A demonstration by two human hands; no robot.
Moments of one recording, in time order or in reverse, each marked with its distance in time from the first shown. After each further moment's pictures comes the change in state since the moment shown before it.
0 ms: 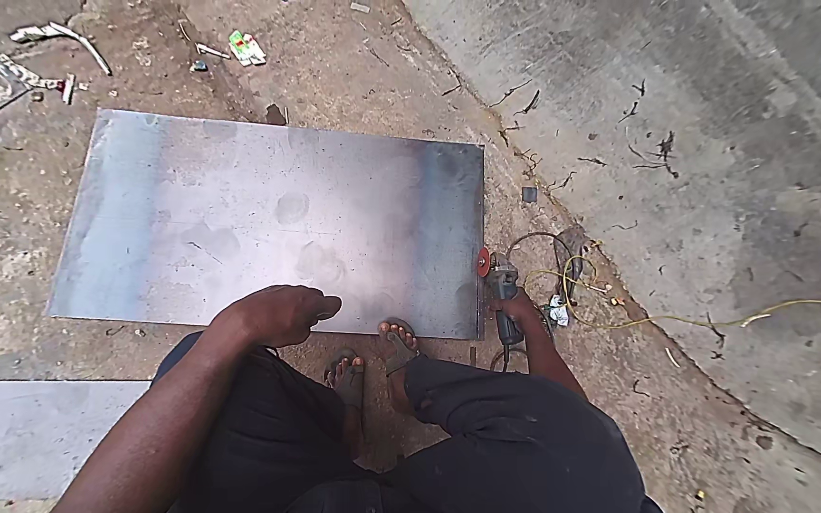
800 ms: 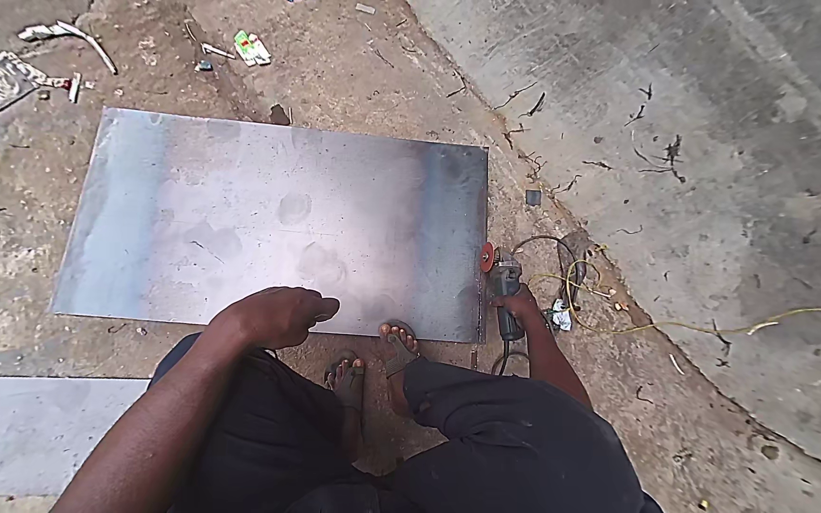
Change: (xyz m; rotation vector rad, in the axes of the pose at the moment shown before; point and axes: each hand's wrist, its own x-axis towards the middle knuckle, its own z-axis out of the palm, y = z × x) left_hand -0.002 -0.002 -0.001 -0.021 -0.003 -0.006; right_hand 0.008 -0.018 -0.002 0.020 0.018 -0.013
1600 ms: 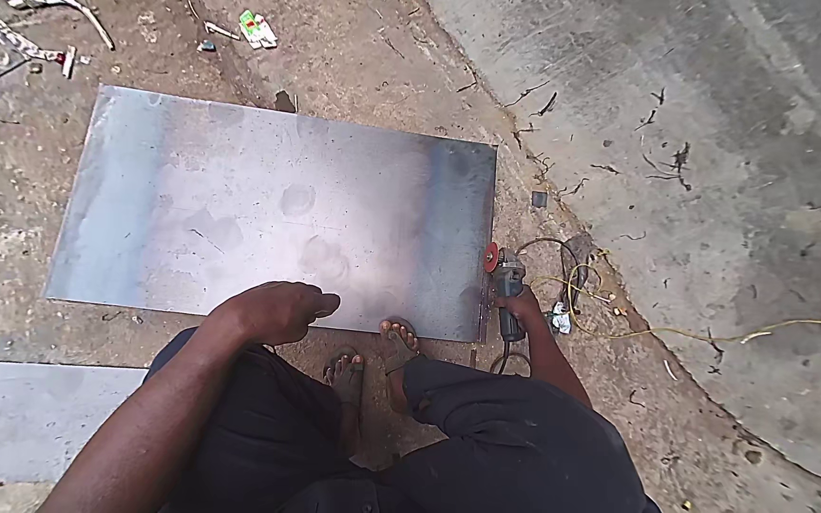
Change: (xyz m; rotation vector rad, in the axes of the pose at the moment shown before) left_hand -0.005 -0.008 0.002 -0.002 -0.001 -0.027; right_hand -0.003 -0.003 0.002 0.042 0.002 0.010
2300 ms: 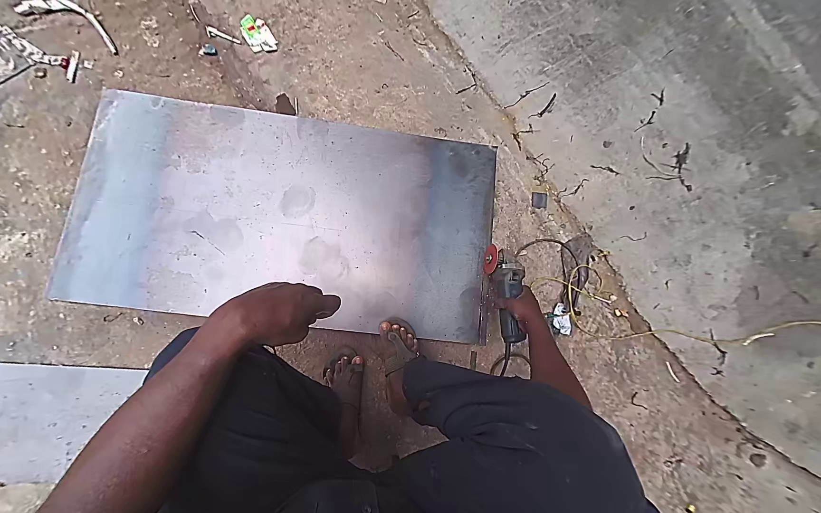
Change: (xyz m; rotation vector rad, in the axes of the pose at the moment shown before) left_hand 0.001 0.001 0.000 -0.012 0.010 0.024; right_hand 0.004 0.003 -0.003 -0.050 -0.008 -0.028
